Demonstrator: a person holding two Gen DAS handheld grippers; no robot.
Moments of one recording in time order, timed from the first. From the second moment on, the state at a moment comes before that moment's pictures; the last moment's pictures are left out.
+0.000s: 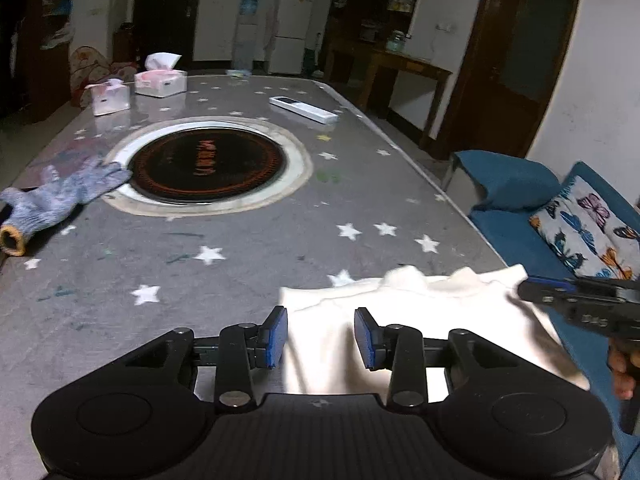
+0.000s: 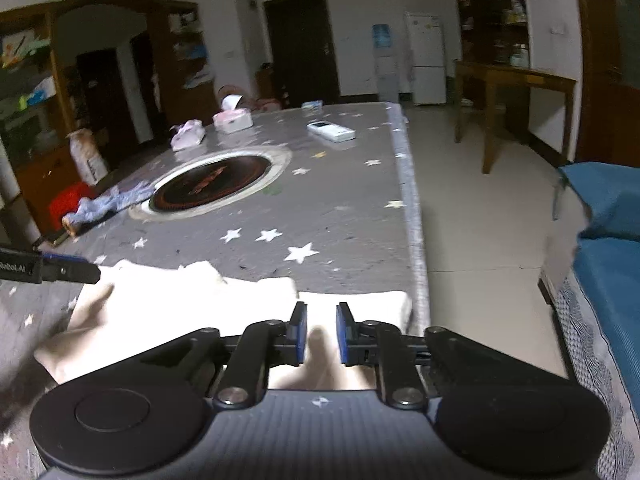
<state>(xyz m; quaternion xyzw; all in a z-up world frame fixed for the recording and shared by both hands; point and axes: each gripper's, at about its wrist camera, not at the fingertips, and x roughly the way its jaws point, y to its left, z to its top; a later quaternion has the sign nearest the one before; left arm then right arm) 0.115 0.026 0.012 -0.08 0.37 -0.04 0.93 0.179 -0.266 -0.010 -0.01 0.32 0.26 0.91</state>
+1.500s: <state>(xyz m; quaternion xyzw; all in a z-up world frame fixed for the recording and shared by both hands) 0.124 0.014 0.002 -0.13 0.34 -0.18 0.91 0.145 -0.244 -0.010 -0.05 0.32 0.27 0.91</state>
